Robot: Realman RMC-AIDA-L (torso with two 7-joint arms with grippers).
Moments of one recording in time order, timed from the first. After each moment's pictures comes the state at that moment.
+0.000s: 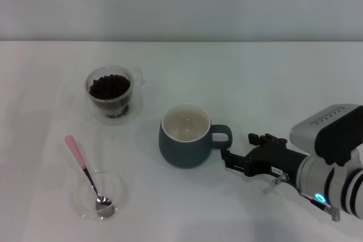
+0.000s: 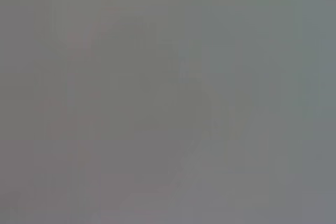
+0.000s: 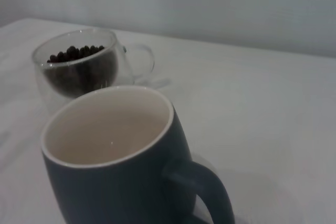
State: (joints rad) left arm -0.34 -1.97 1.18 0.24 0.24 1.15 -0.72; right arm 0.09 1.91 0.95 1.19 -1.55 0.14 -1.03
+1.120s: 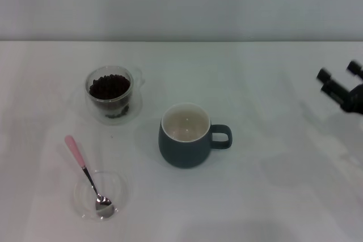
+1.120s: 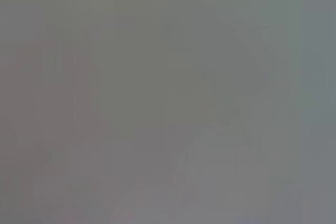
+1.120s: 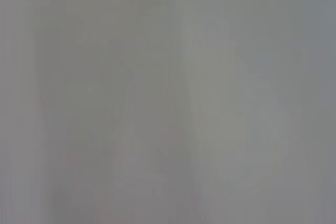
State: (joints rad) left arm -0.34 -1.99 1.16 0.22 0.26 1.14 -0.76; right arm 0.07 2.02 1.63 0.65 -0.46 0.97 -2.39
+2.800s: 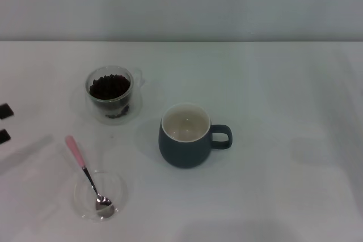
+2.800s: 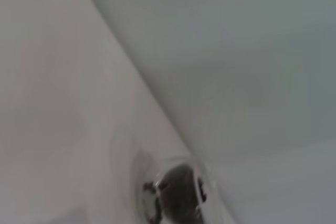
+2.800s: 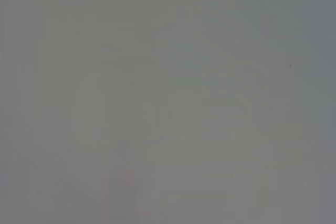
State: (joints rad) left arm -0.32 -1.75 1.16 0.37 1.27 1.39 -2.26; right arm 0.20 2.02 1.72 0.44 0.01 0.84 -2.95
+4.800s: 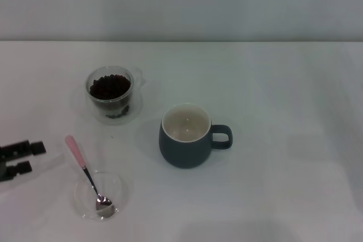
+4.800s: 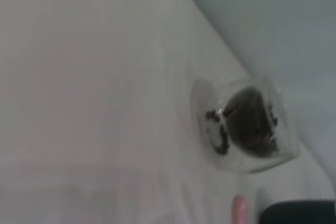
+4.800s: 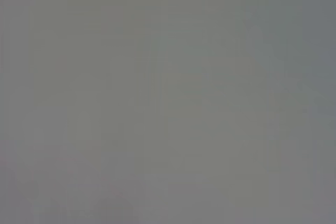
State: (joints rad) left arm -0.39 -1.78 1.16 0.37 1.54 1.33 -2.26; right arm 0.24 2.01 1.76 0.39 0.01 0.89 -2.97
